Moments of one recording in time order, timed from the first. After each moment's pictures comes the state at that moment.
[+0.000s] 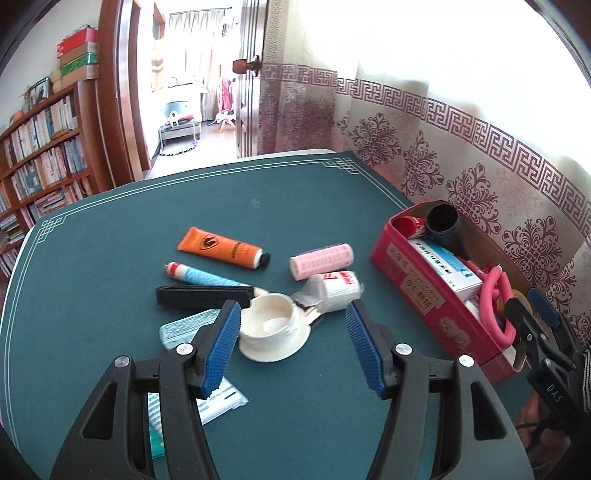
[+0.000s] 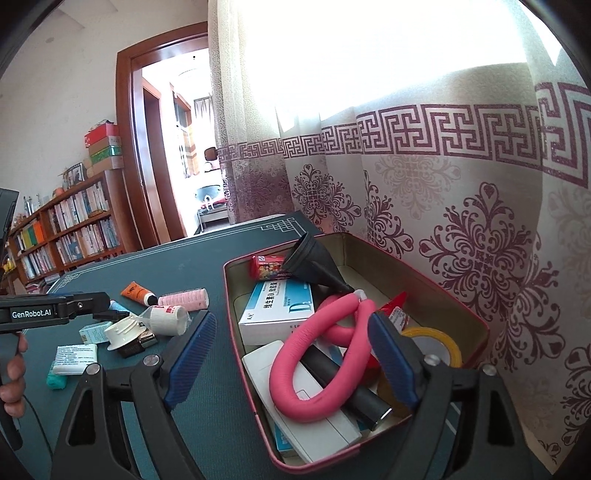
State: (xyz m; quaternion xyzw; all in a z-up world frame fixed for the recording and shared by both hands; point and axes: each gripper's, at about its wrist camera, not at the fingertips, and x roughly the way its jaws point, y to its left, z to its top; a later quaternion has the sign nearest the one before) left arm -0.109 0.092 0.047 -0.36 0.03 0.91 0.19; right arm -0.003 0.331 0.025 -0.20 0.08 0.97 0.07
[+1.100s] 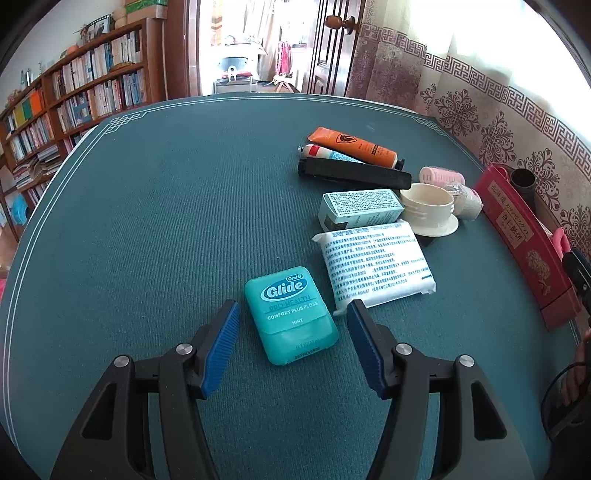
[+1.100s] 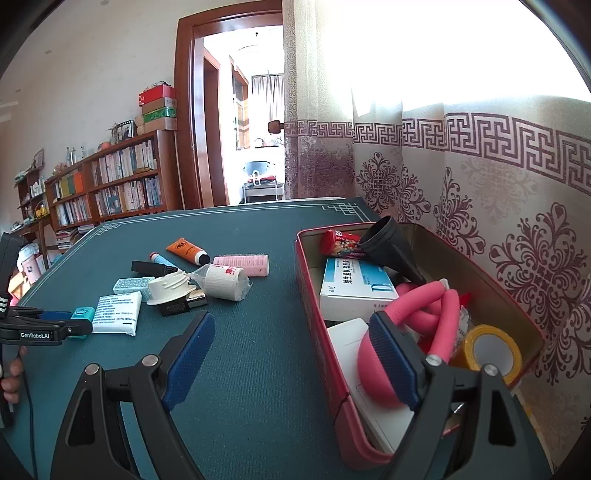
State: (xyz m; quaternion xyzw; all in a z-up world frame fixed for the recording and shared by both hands) left arm -0.086 -0.017 -0.026 -0.43 0.00 0.90 0.10; right arm -0.012 0.284 0.011 -0.23 0.01 0.97 -0.02
